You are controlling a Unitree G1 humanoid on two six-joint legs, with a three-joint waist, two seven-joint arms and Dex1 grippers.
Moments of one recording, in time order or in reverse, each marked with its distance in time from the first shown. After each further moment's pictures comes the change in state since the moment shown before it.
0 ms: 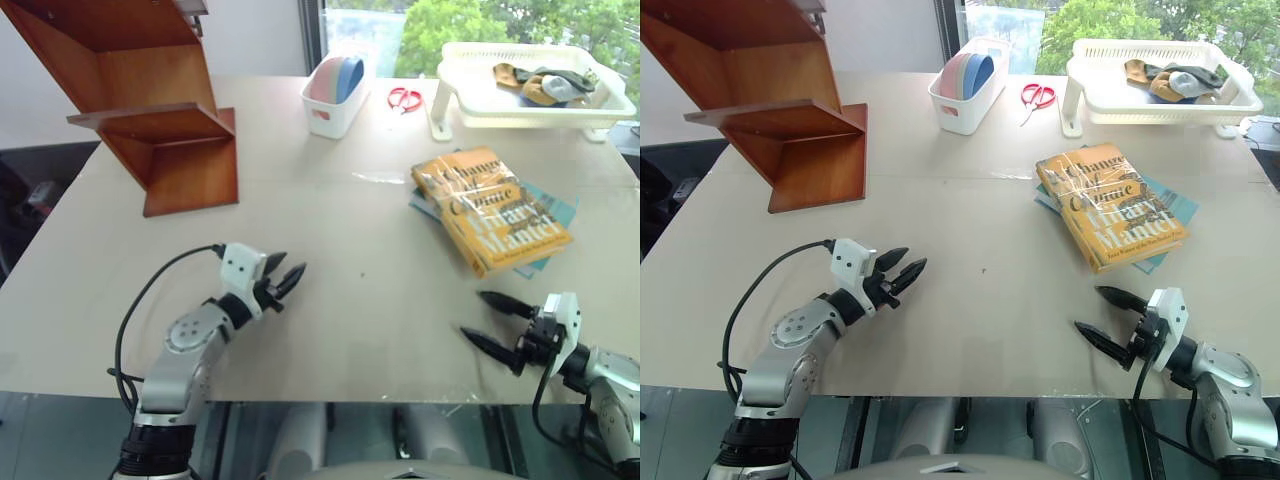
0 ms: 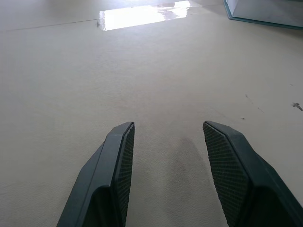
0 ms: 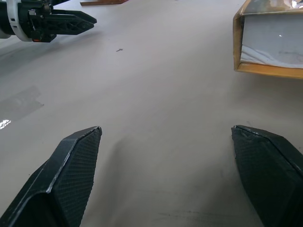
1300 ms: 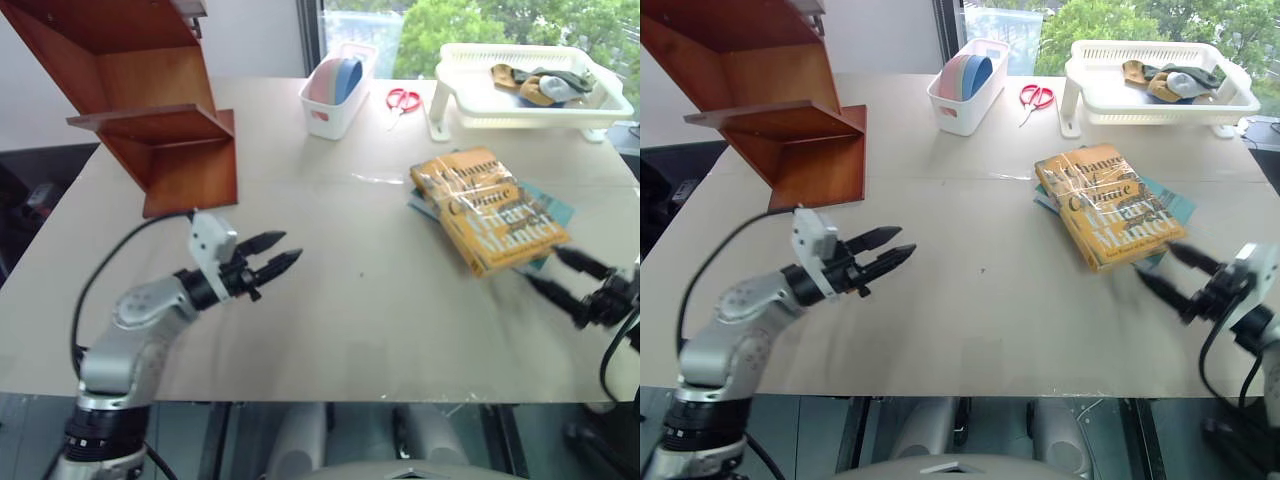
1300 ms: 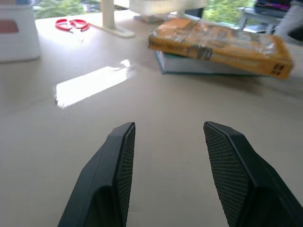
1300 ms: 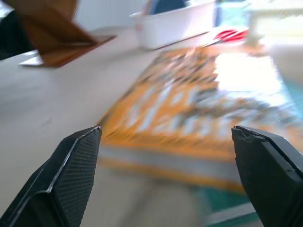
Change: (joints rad) left arm -0.137 0.297 0.148 -0.083 -0.348 0.149 -0.345; right arm -0.247 -0.215 -0.287 0.131 0.216 0.203 -0.144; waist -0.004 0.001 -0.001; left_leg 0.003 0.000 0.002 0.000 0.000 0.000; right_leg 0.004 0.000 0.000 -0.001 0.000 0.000
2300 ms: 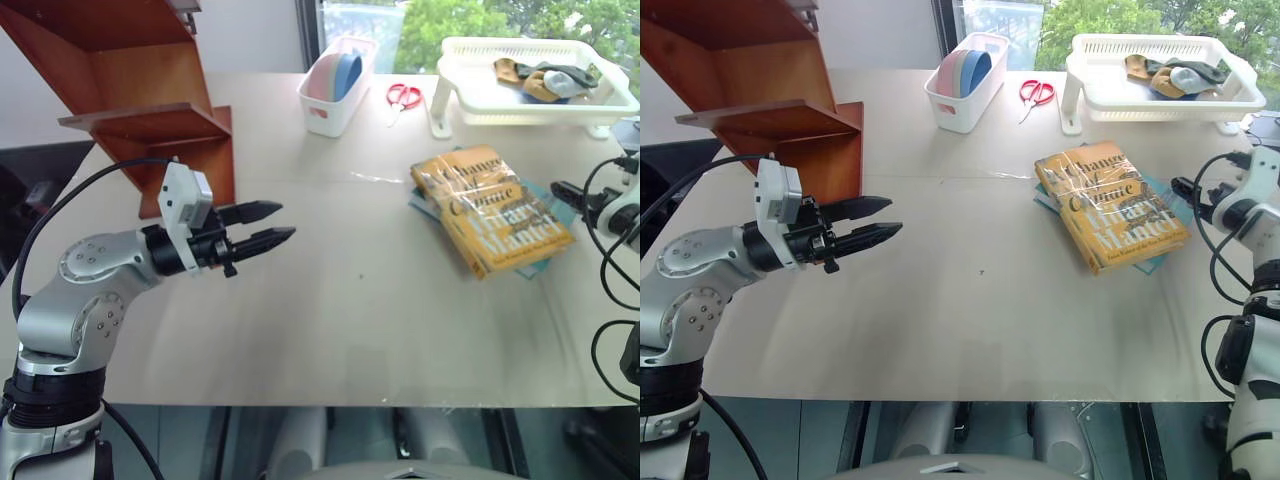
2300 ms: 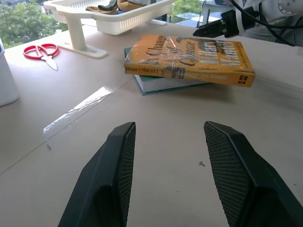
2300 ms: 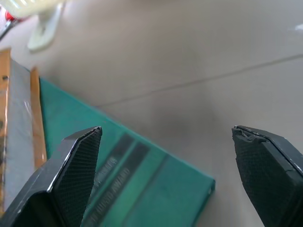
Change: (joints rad) left arm -0.111 0.128 0.012 -0.017 -0.053 0.068 -0.057; right arm -0.779 -0.030 0.163 0.883 -0.340 0.297 -0.380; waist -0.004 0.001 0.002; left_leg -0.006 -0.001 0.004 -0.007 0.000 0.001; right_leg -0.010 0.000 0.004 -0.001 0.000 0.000
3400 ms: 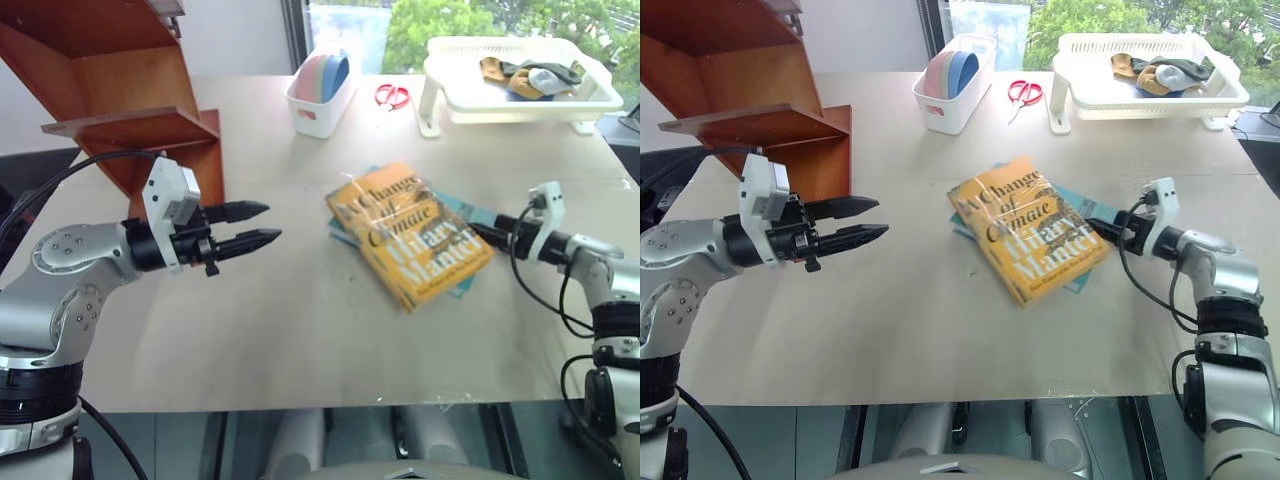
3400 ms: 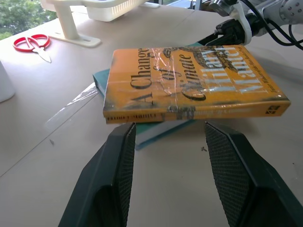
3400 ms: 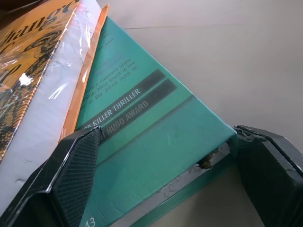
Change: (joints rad) left arm -0.003 0.081 0.024 0.039 0.018 0.009 -0.080; right arm 0.279 0.200 0.148 -0.556 0.009 0.098 0.339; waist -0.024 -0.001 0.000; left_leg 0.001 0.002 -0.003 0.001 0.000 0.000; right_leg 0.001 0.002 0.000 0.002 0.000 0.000
